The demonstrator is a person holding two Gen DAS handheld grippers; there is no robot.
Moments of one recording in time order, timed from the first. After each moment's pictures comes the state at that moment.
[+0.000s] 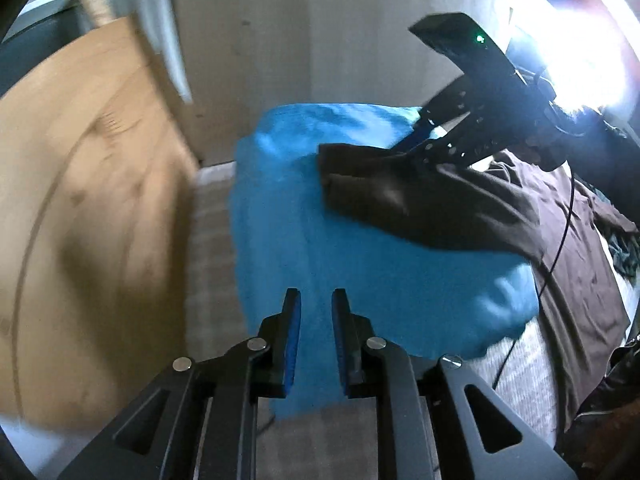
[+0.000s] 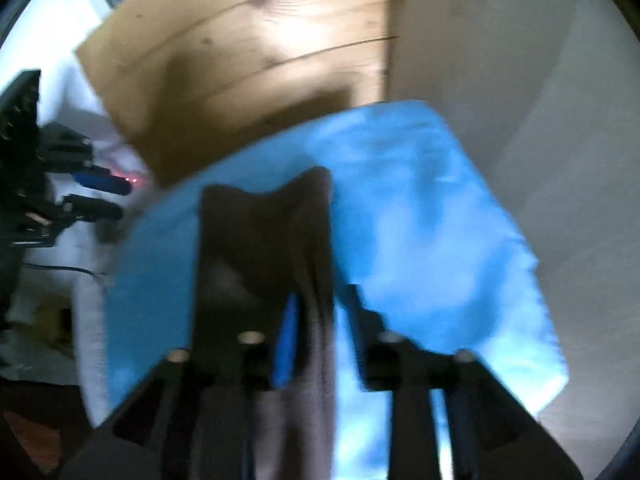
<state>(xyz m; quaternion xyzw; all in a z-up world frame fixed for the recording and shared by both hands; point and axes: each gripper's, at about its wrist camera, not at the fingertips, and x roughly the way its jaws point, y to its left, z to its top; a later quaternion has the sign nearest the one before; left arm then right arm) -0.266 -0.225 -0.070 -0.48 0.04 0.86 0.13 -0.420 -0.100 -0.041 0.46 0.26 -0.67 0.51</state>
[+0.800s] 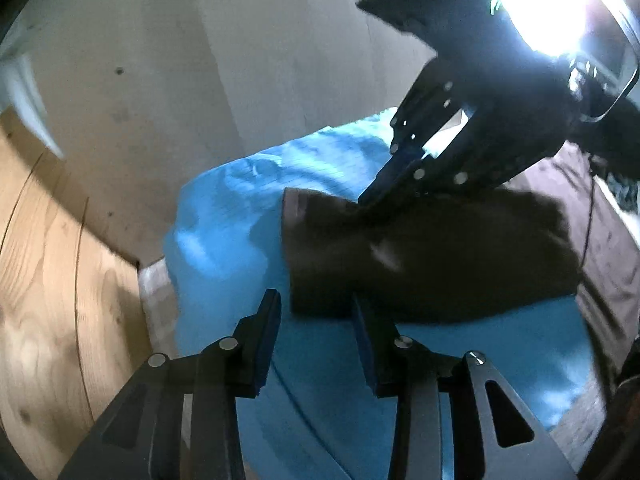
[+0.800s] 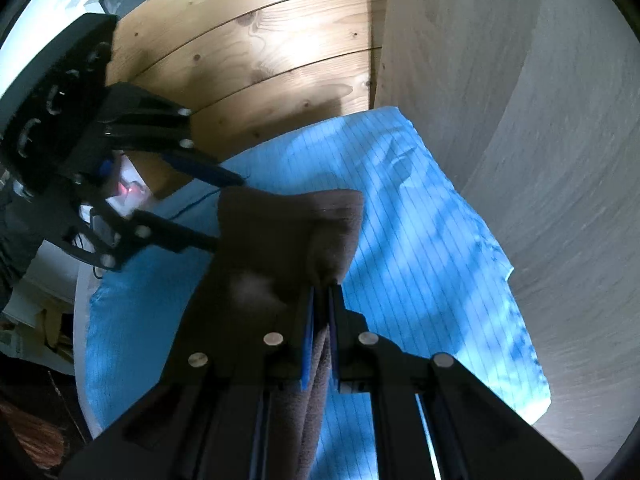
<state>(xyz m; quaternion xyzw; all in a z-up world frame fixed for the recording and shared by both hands) -0.356 -0.175 -0.098 -0.46 0.15 0.84 0.23 -0.445 -0.077 -0.046 0.46 0.22 -0.66 0.55</state>
